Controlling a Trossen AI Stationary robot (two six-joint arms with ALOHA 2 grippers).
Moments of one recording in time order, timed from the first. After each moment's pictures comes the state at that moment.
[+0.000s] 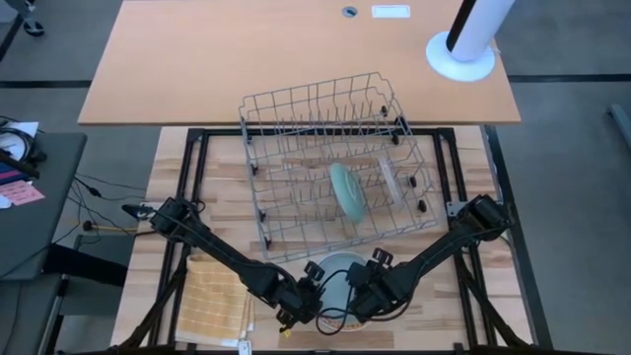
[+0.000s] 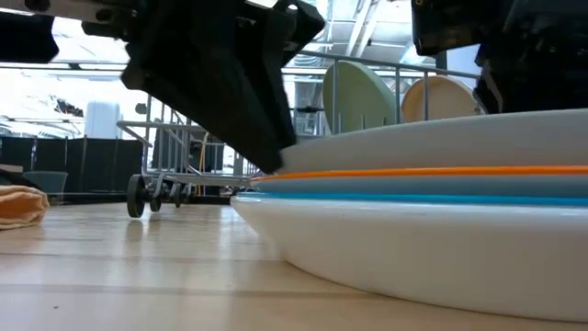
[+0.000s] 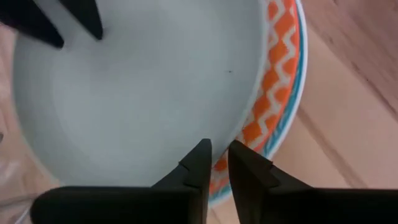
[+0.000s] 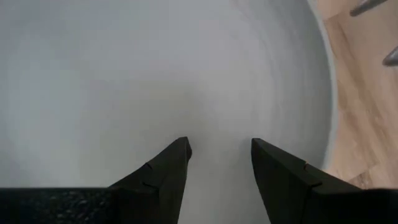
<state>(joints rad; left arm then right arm) -0.54 2.03 1.45 -0.42 -0.31 0.19 0.62 1.96 1.38 -0.89 0.34 1.04</state>
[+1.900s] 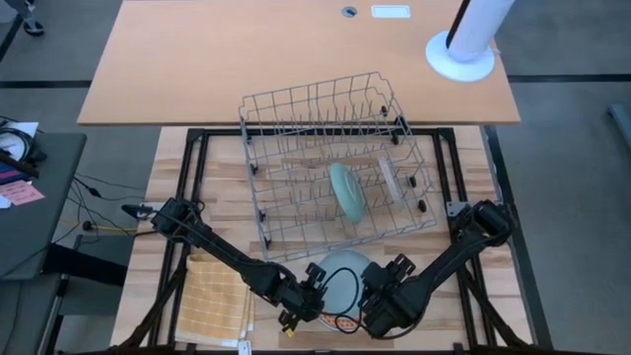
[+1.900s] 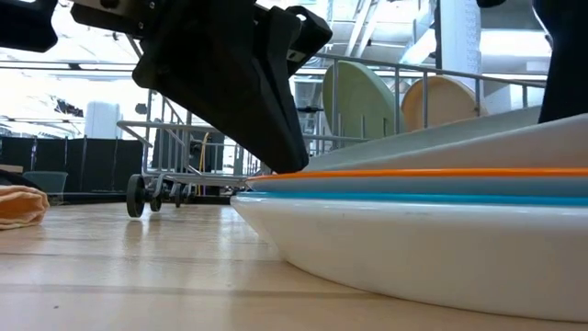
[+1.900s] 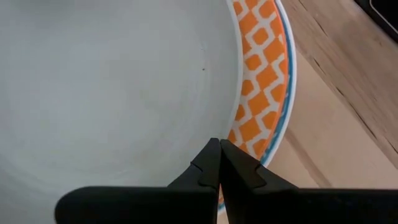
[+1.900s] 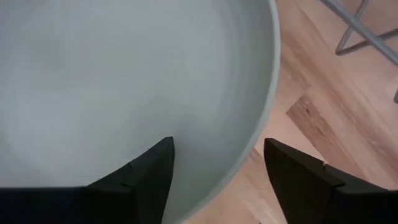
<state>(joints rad) -0.53 2.03 1.45 -0.38 -0.24 0.15 0.71 1.97 1.51 -1.24 0.42 1.46</state>
